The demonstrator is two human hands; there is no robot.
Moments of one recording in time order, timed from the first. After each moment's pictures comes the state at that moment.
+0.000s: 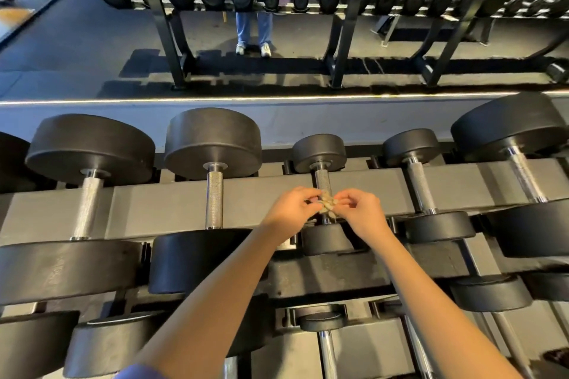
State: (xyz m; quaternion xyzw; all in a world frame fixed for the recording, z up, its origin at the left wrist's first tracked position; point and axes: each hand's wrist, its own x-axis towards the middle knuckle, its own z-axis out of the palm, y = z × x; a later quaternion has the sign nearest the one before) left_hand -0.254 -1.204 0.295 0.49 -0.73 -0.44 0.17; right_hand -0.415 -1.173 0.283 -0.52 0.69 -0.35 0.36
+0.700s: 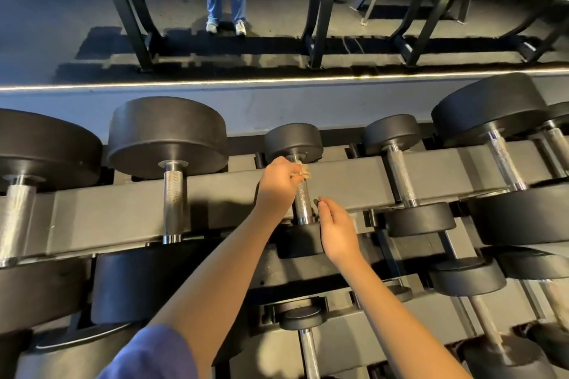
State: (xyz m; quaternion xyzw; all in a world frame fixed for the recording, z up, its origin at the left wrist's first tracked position) left_hand -0.306 -1.256 0.261 0.56 -0.72 -0.33 0.24; right_hand -0.418 -1.160 0.224 -0.45 0.75 -0.34 0.34
